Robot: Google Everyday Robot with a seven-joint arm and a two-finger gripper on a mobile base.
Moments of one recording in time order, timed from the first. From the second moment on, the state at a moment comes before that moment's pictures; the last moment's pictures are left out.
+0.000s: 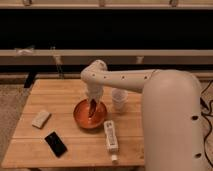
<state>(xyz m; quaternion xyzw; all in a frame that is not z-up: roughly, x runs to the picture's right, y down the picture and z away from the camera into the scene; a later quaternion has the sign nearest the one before) -0.064 0.070 0.845 -0.20 -0.22 -0.60 0.74</state>
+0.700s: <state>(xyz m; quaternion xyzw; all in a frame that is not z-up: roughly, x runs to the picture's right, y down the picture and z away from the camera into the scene) -0.009 -0.020 0.848 -0.19 -0.18 -0.58 0.78</state>
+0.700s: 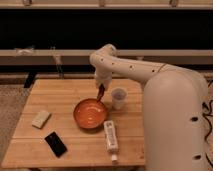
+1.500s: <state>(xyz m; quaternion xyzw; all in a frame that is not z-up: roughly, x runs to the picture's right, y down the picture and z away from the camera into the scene) 0.045 -0.060 0.835 -0.19 -0.12 -0.55 0.81</state>
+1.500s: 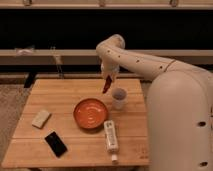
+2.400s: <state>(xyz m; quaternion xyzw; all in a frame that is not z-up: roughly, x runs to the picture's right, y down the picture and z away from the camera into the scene) 0.113 -0.049 0.826 -0.21 -0.06 -0.50 0.84</state>
